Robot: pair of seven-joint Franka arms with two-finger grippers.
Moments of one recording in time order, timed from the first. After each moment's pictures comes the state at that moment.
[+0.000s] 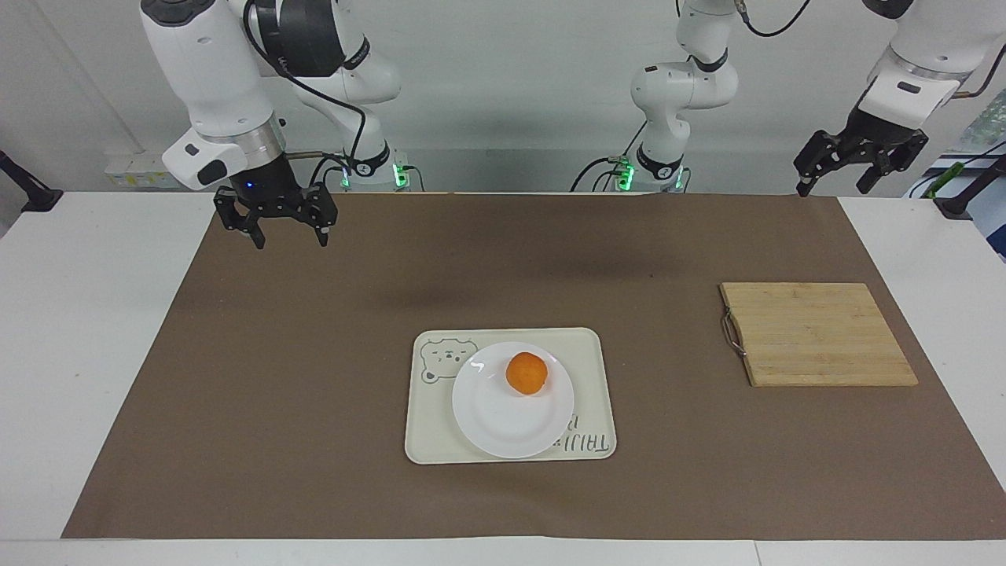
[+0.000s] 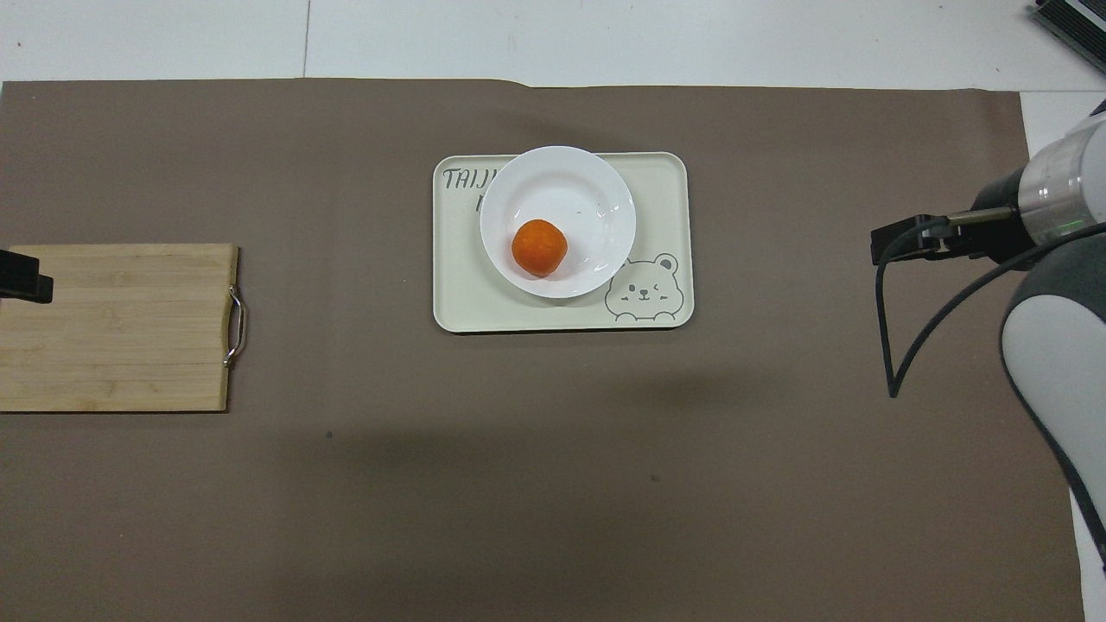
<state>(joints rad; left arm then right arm) 0.01 -0.02 -0.01 -1.47 0.02 1.46 0.02 0.12 0.06 -0.05 -1.56 -0.01 1.68 0.03</state>
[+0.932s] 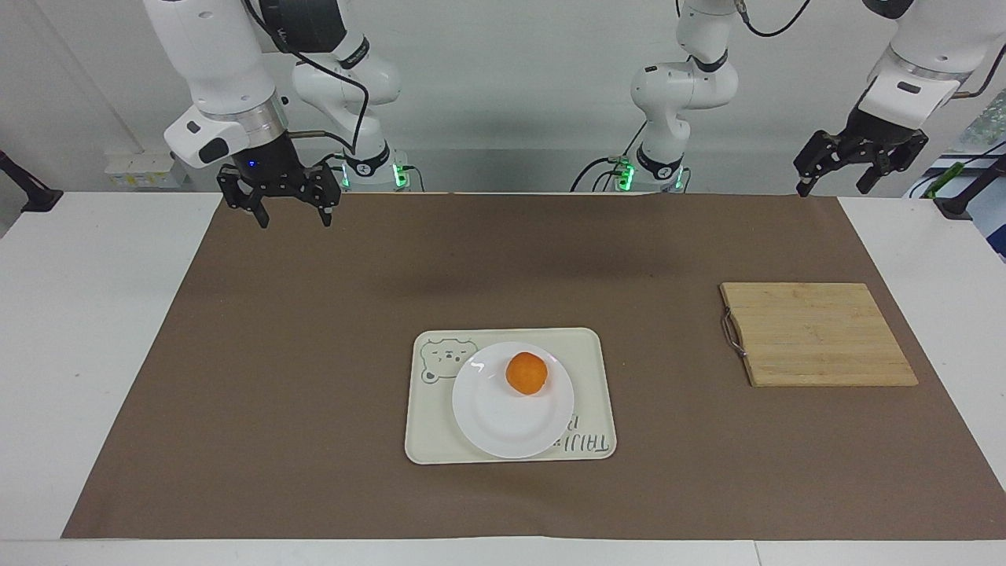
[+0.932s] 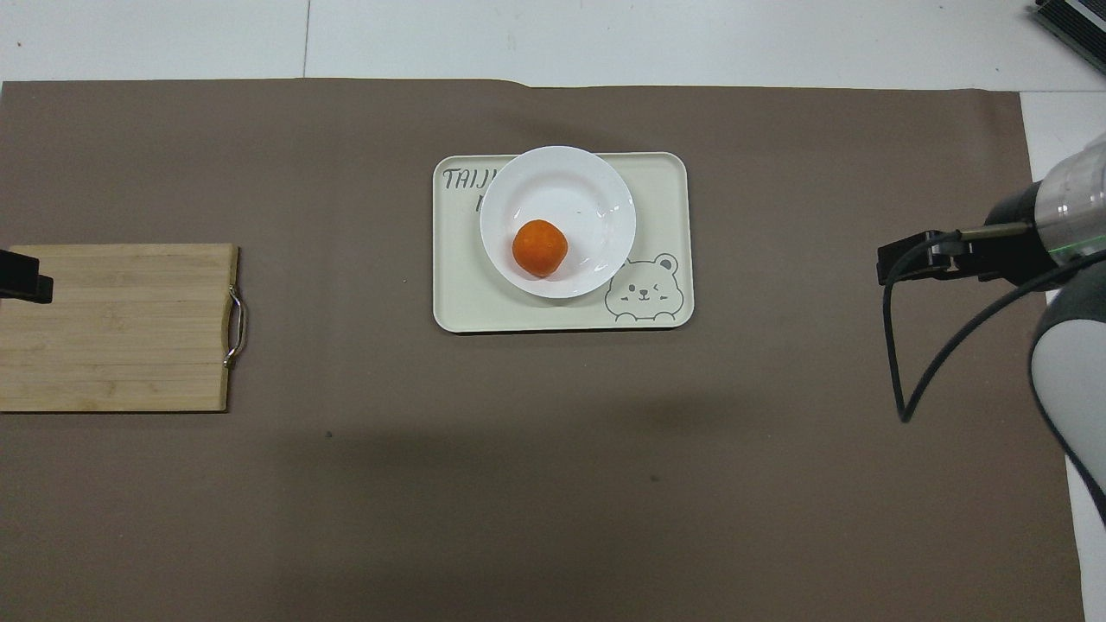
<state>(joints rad) 0.01 -0.02 -0.01 -1.47 0.02 1.46 0.02 0.01 0.03 0.08 -1.54 -0.01 1.59 0.07</state>
